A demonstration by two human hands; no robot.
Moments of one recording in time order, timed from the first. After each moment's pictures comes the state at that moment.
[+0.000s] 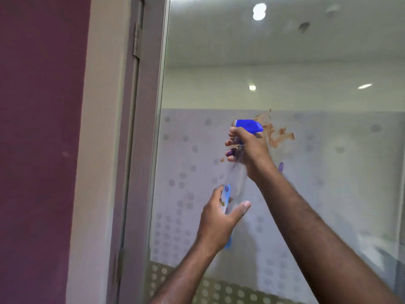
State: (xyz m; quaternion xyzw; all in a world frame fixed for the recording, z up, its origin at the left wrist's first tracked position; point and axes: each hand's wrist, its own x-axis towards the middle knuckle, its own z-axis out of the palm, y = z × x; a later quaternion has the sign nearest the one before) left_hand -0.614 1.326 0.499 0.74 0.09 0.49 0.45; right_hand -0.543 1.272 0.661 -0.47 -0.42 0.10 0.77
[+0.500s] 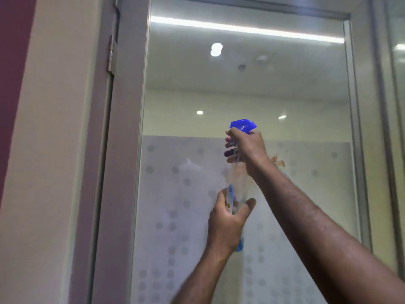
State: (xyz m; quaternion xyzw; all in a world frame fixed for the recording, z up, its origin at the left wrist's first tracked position) left_hand -0.604 1.395 0.565 0.72 -0.07 0.42 0.55; right_hand -0.570 1.334 0.732 -0.56 -0.33 -0.14 0.75
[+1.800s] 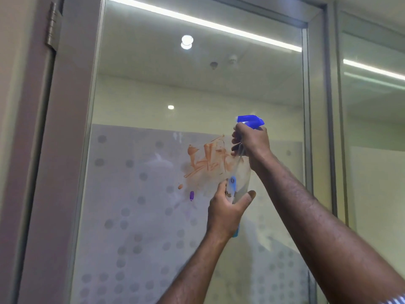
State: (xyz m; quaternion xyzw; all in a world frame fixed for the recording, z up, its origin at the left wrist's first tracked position) left_hand -0.536 1.315 0.577 0.73 -0.10 0.40 0.54; right_hand -0.511 1.241 0.739 -0.57 -0.26 -0.24 0.74
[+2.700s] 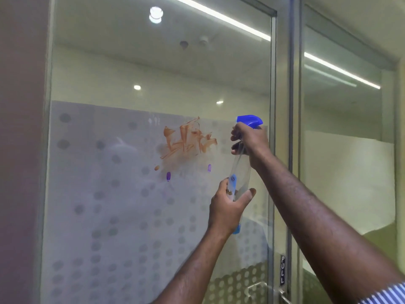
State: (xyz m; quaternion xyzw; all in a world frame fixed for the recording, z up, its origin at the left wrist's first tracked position) left_hand -0.548 1.265 0.538 0.74 -0.16 0.30 0.57; right_hand -0.528 1.186 0.697 -0.61 -0.17 -0.28 0.72
